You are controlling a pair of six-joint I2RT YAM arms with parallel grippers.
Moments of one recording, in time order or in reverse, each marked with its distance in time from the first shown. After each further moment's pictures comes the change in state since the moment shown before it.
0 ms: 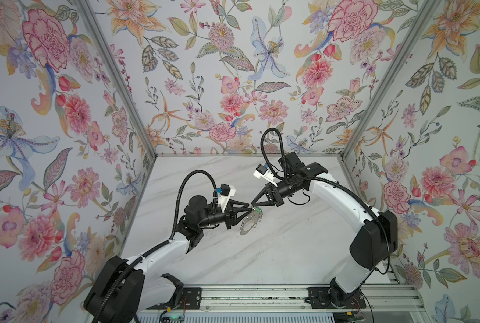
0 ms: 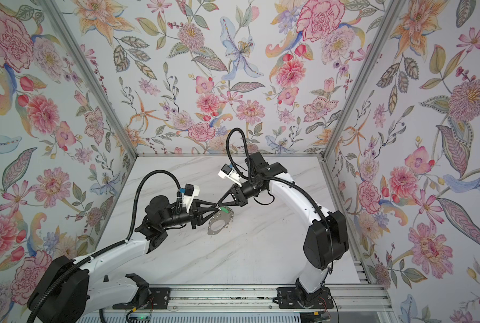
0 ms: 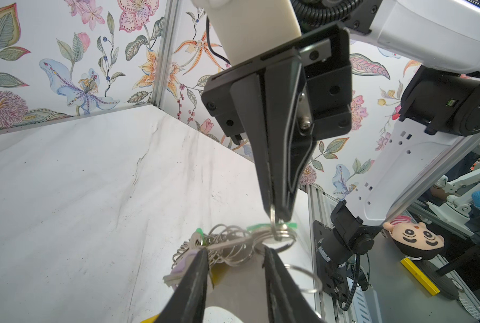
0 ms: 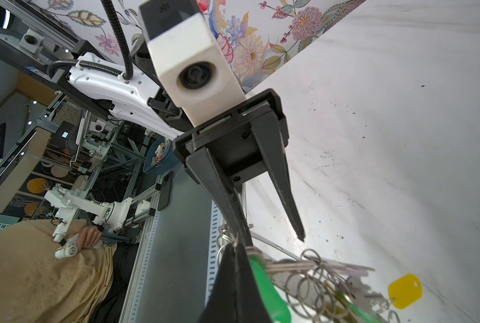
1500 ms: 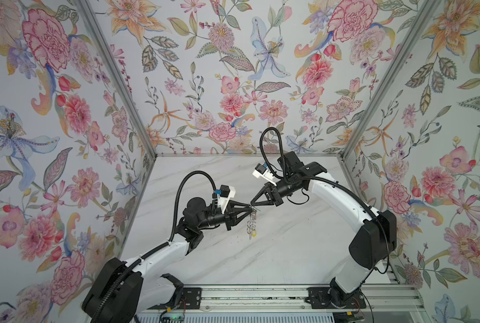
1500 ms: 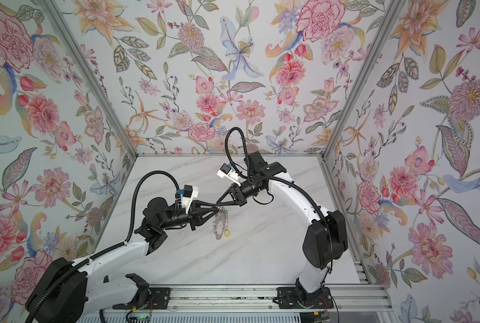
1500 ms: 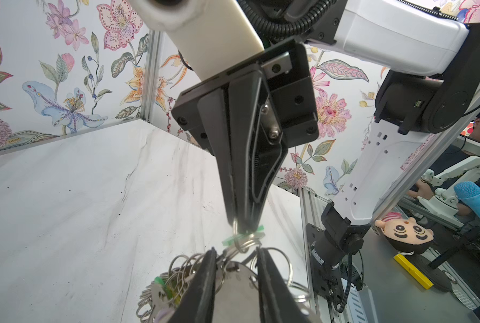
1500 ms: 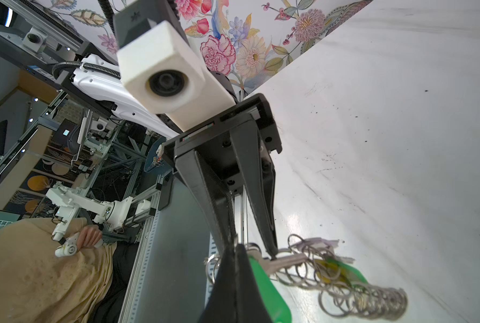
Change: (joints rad) left arm -0.015 -0.018 -0.015 0.069 0.022 -0.007; right arm 0.006 0.006 0.016 0.000 -0.007 0.000
